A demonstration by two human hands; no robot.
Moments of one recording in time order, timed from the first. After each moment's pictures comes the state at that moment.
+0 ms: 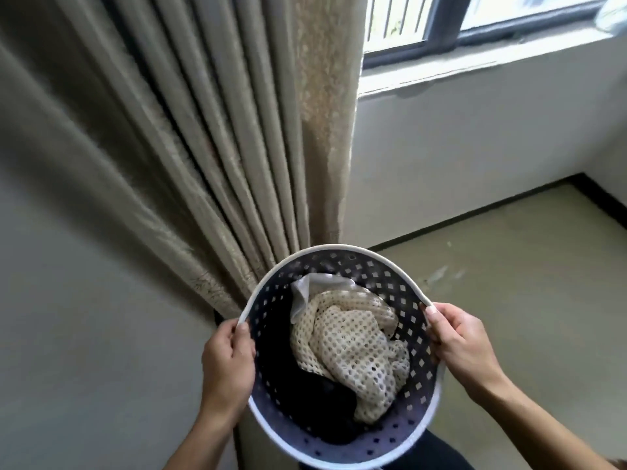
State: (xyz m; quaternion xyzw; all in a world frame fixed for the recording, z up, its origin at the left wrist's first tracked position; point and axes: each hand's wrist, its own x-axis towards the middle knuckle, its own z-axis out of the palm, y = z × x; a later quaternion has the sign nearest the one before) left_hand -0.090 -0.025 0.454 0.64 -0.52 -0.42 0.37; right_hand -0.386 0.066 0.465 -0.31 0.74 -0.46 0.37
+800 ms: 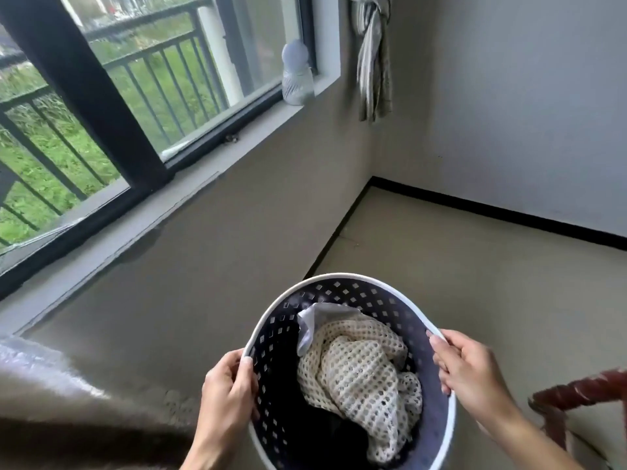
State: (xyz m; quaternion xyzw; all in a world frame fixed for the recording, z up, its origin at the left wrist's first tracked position) left_hand -0.546 -0.132 0.489 0.41 -0.72 -0.53 0.16; right_hand -0.718 0.132 0.493 -0.04 0.77 -0.60 0.20
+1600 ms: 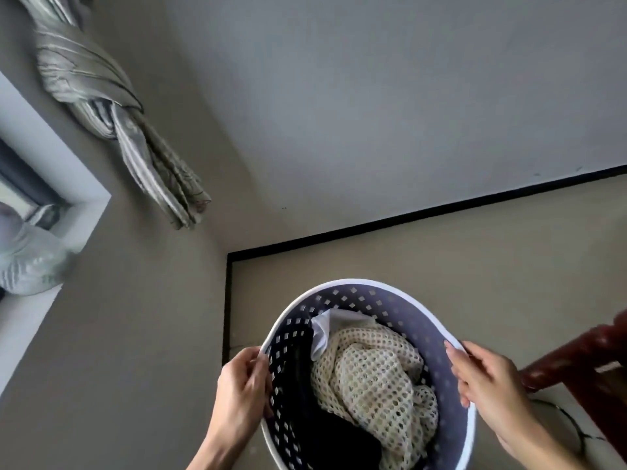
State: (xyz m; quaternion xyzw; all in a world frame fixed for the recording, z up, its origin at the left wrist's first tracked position) left_hand -1.095 -0.173 0.517 0.10 -0.83 -0.55 -0.07; right_hand -1.037 0.132 0.490 0.23 0.72 -0.65 -0.04
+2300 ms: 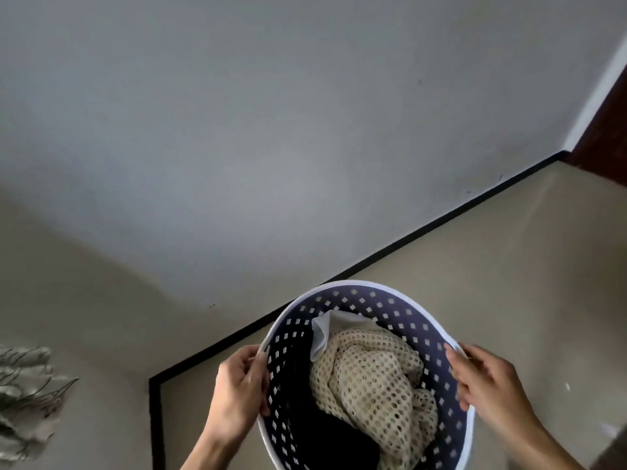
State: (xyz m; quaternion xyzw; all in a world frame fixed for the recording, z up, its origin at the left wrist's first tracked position) left_hand -1.526 0.039 0.524 -0.03 -0.83 -0.54 -0.15; right_hand -1.370 0.307 0.504 0.35 0.67 -0.64 -0.14
